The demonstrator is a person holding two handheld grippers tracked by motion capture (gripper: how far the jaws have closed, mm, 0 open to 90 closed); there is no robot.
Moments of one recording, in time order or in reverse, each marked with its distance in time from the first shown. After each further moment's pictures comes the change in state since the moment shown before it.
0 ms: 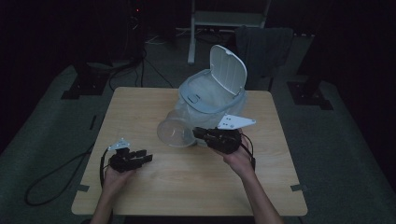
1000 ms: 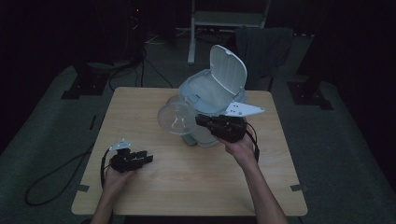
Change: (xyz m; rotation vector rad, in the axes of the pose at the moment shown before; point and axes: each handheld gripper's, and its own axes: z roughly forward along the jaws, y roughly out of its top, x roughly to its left) left arm 0.002 -0.003 0.004 0.019 -0.003 -0.004; right arm -0.013 0.032 -0.012 -0.087 0.011 0.013
